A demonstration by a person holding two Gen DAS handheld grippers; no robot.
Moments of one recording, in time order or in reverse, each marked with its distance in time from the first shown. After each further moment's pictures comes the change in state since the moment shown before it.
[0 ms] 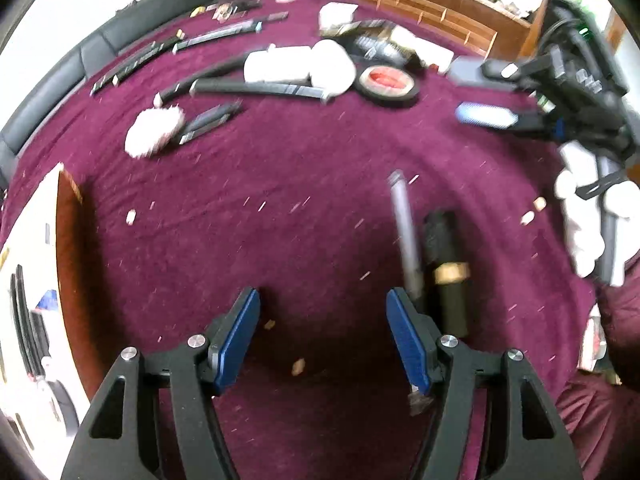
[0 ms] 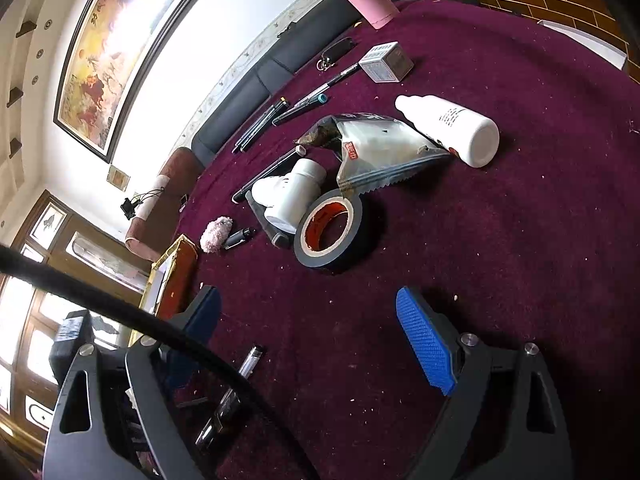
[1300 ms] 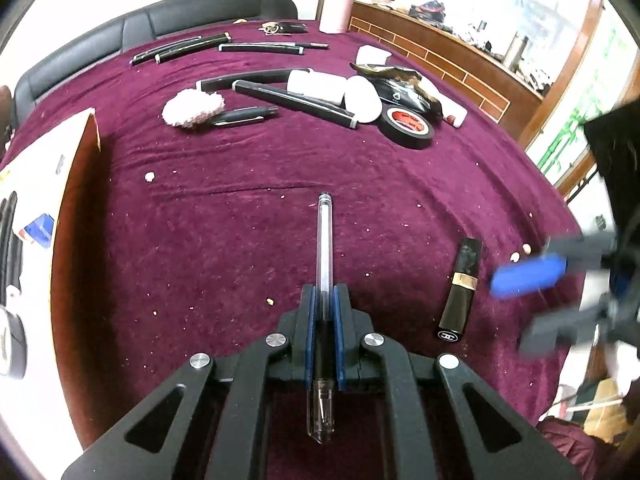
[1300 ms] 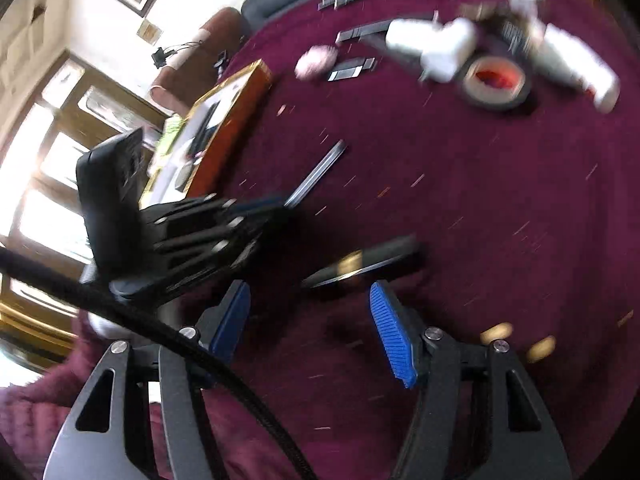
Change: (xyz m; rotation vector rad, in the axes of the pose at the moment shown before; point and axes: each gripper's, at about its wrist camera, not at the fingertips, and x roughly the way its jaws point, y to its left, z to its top) left arm -0.001 0.020 -0.032 -0.217 -0.144 -0.062; right arm 0.019 0.095 -0.079 -0.231 0.471 0.023
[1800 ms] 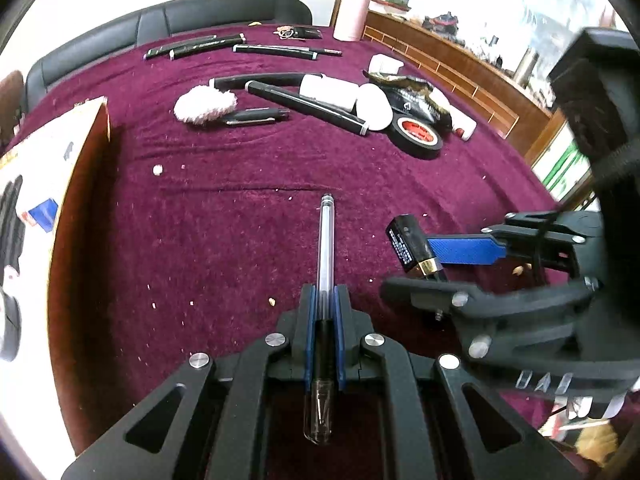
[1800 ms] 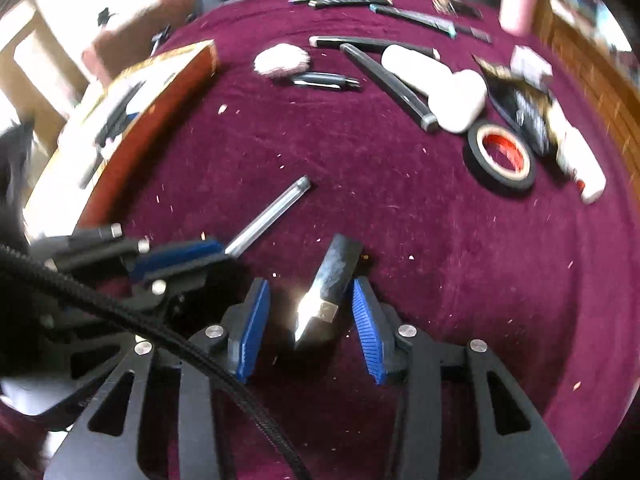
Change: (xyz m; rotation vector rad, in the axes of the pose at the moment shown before) left arm 0.001 -0.003 -0.001 -0.024 -0.025 0.040; right arm 0.051 0.032 0.030 -0.242 -0.056 -0.505
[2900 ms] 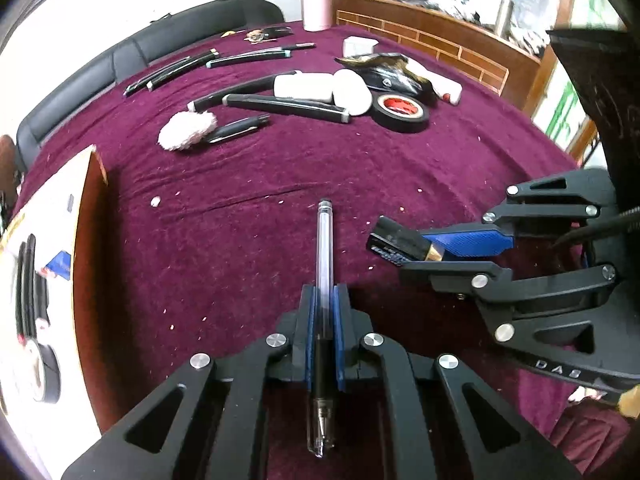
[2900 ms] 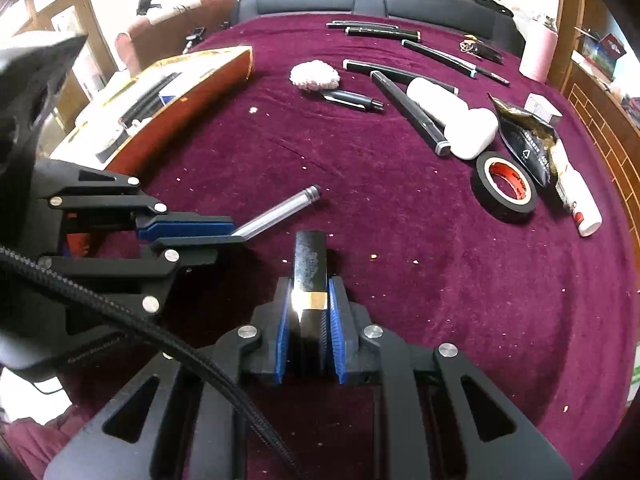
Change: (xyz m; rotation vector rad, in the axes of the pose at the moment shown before) left arm -0.004 -0.010 -0.001 0.147 0.028 0.055; right arm -0.010 0.005 -0.011 -0.070 -0.089 0.074
